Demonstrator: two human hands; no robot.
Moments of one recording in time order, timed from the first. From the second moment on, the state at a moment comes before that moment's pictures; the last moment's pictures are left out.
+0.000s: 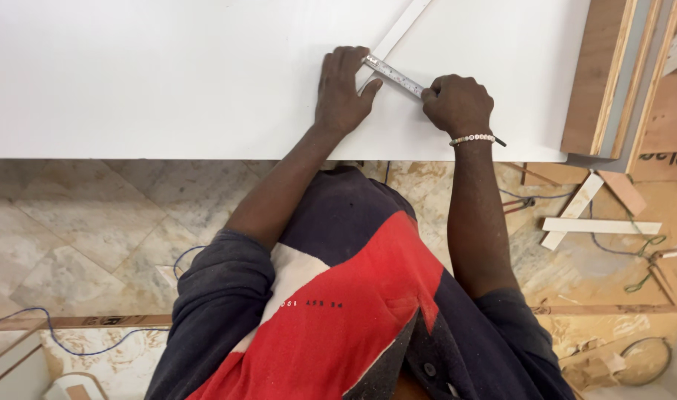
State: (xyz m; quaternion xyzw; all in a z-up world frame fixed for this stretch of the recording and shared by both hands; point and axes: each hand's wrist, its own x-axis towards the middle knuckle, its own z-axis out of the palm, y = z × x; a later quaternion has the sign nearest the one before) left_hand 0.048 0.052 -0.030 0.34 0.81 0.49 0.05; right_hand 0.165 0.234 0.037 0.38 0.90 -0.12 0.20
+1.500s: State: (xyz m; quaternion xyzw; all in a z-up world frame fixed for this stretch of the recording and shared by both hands) left_hand 0.049 0.054 -0.039 0.37 0.82 0.43 0.03; right_hand 0.159 0.228 0.046 0.40 0.84 -0.19 0.31
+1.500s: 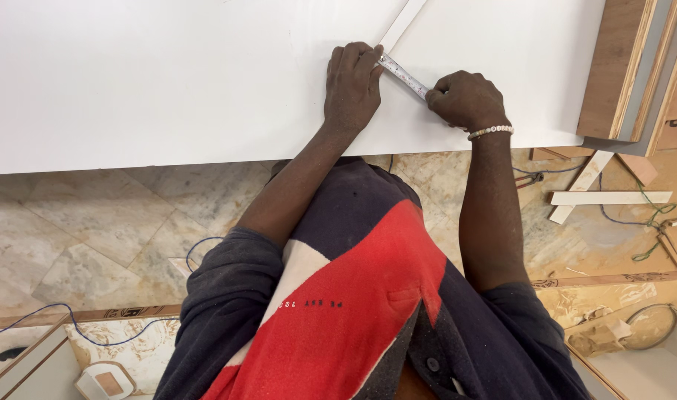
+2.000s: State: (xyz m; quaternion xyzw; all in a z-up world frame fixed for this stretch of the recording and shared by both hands) left_hand 0.051 0.054 -0.046 0.38 0.83 0.40 0.06; right_hand 0.167 0.228 0.050 0.43 0.82 -0.26 0.26
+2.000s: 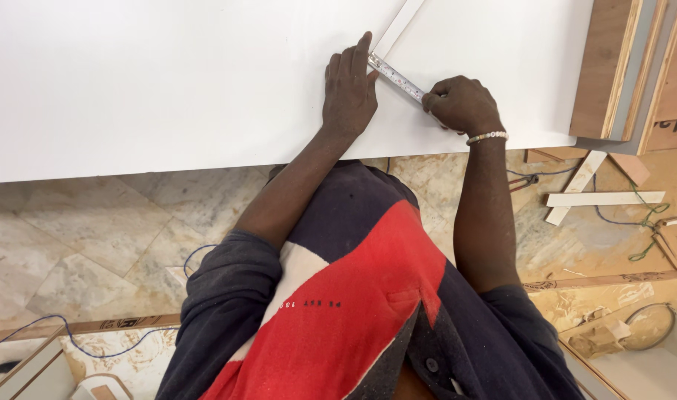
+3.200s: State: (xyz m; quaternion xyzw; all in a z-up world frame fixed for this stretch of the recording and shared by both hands) left_hand 0.021 -0.040 0.003 0.33 0.81 0.47 0.10; right_hand 0.145 0.138 0.052 0.40 0.83 -0.38 0.10
